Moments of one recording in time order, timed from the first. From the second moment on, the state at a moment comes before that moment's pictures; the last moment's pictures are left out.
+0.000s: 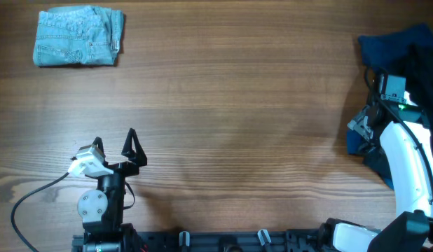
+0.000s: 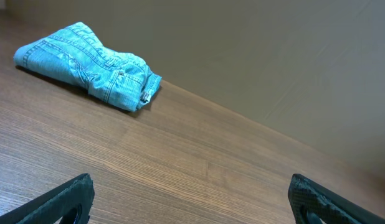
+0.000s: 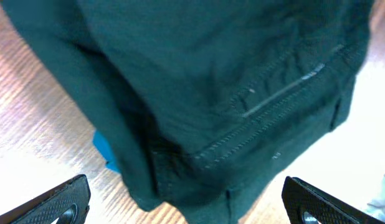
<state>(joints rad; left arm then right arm) 0.09 0.01 0.01 -0.07 0.03 -0.44 -0.23 1.40 1.00 -0.94 0.45 0.55</state>
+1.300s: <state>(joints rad) 0.09 0.01 0.01 -0.07 0.03 -0.43 -0.23 1.60 0.99 -0.93 0.48 0.53</state>
